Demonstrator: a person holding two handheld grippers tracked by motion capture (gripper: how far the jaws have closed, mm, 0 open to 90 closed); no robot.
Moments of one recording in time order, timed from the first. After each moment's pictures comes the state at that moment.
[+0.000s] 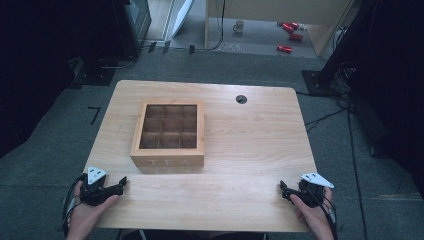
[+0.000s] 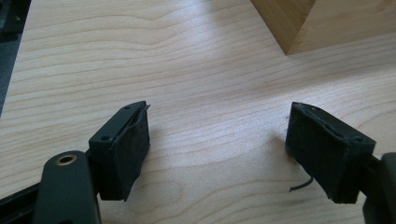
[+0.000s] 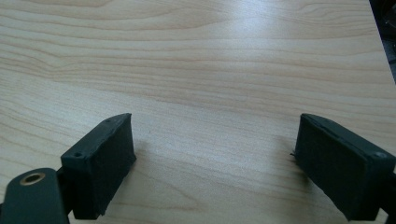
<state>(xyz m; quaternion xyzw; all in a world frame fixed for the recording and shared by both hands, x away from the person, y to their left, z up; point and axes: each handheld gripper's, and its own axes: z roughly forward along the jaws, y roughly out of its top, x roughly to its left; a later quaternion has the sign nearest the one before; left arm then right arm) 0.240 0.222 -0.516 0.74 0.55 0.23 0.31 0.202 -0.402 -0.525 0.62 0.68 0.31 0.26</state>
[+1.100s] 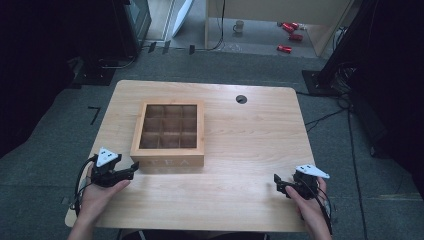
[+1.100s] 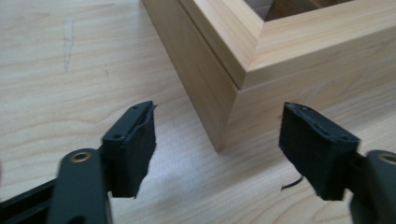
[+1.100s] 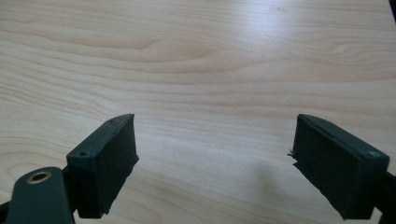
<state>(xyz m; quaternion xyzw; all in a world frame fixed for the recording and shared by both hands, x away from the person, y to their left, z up) 0.274 0.187 -0.476 0.76 0.50 0.22 0.36 0.218 -0.381 -0.498 0.61 0.68 0.32 0.23</state>
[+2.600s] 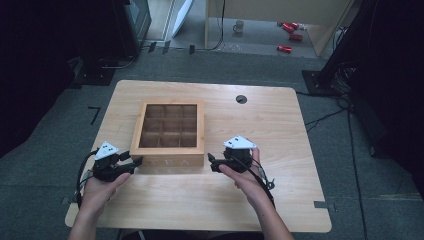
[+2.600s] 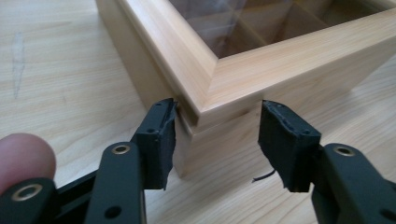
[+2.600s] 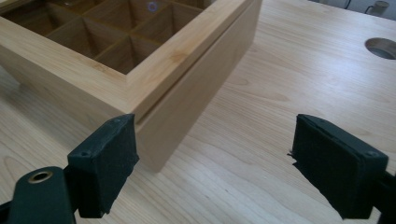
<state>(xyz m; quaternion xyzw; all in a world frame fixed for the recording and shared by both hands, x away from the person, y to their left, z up) 0.283 0.187 -0.458 0.75 0.47 0.15 0.43 0.285 -0.197 -0.445 0.46 0.76 0.41 0.21</state>
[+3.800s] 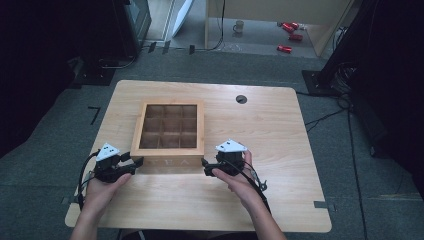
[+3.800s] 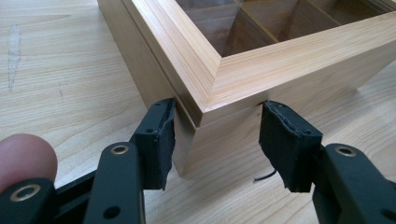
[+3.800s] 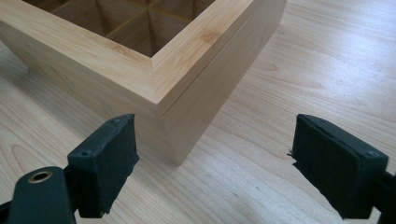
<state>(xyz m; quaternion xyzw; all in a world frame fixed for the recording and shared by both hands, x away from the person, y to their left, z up) 0.285 0.184 -0.470 0.76 0.48 0.16 0.41 0.285 -0.181 -0.464 0.46 0.77 0.40 0.19</state>
